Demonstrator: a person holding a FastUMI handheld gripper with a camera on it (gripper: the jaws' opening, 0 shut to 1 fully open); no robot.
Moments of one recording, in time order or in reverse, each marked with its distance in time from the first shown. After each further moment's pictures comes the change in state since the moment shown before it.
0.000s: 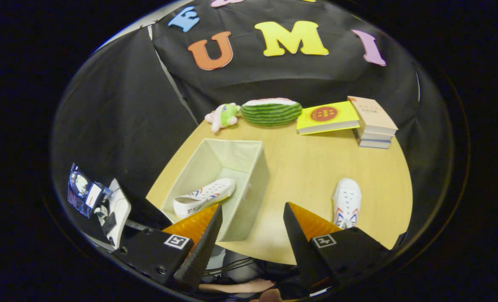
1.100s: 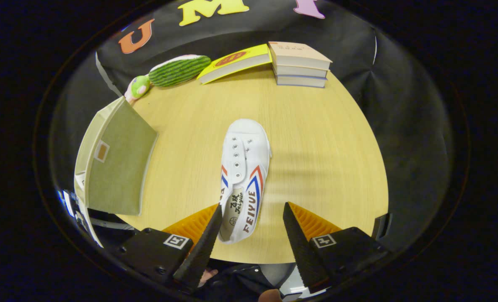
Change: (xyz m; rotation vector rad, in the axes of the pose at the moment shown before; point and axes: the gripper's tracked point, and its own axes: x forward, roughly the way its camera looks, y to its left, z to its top) arm 0.055 -0.221 -0.121 0.179 0.276 -0.240
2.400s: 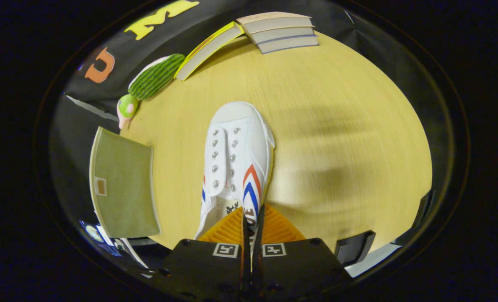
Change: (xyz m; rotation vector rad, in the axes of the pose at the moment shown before) arm 0.048 0.011 0.006 0.274 0.129 0.219
